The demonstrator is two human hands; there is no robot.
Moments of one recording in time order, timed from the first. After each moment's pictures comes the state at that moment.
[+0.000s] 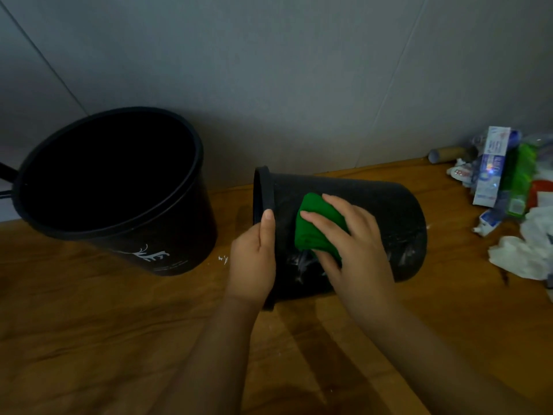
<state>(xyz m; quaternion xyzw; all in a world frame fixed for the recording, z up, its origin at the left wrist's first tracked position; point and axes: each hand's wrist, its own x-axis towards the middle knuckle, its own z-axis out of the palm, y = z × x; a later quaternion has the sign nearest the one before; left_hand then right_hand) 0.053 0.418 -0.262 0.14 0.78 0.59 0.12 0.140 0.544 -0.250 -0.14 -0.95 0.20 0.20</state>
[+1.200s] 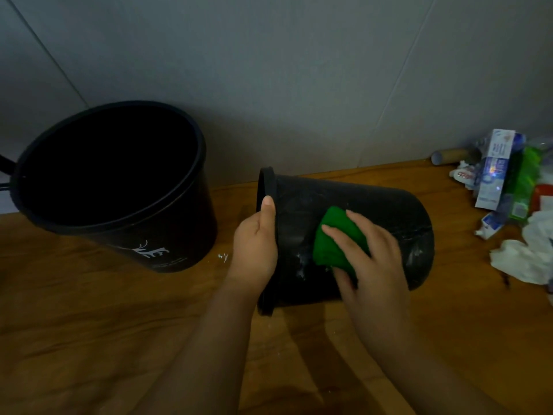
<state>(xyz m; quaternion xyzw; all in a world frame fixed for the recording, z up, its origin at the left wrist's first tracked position) 0.036 0.429 -0.254 0.05 0.77 0.60 0.20 0.167 0.541 -0.260 -0.19 -0.94 0.20 0.21</state>
